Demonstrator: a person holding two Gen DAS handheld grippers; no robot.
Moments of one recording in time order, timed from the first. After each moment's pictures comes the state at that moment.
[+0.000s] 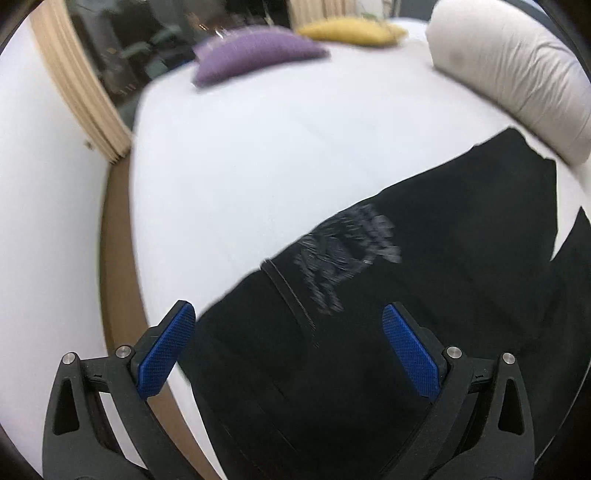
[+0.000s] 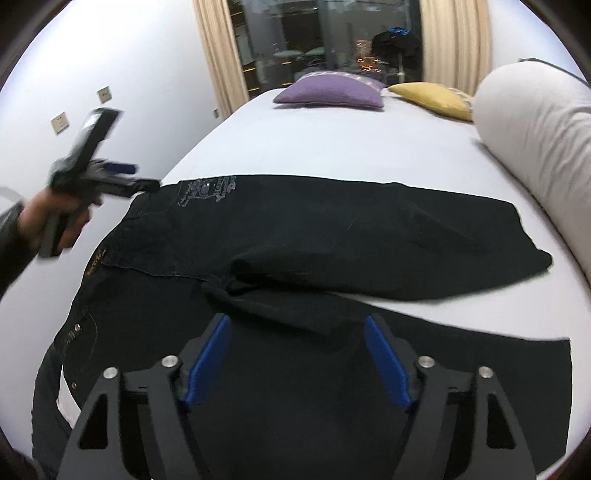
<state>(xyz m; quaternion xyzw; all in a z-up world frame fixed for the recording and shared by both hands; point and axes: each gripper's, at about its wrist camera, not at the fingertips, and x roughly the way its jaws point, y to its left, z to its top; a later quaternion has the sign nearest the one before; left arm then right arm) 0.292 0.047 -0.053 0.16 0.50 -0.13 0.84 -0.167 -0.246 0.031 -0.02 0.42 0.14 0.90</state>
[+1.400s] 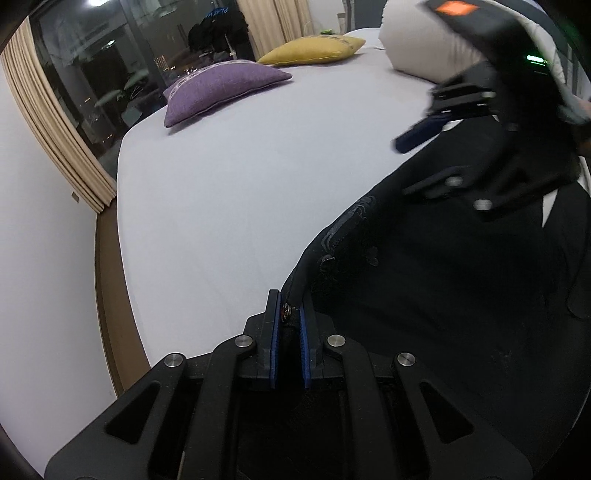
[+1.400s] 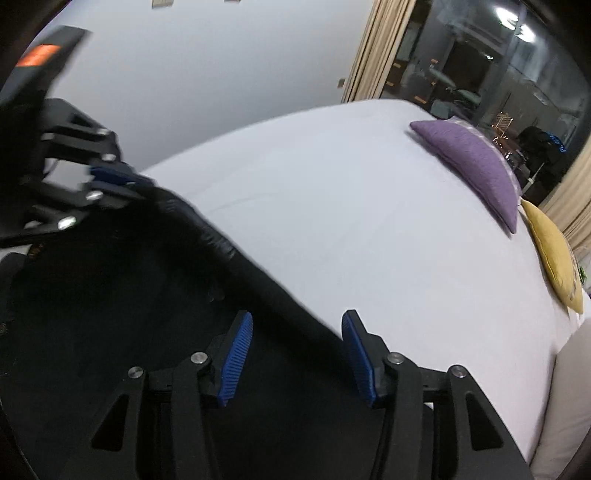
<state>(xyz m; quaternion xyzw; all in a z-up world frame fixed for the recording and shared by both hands) 0.256 0.105 -0.028 0.20 0.42 -0.17 0.87 0.067 -0.099 0.014 -0.30 0.41 0.30 0.81</state>
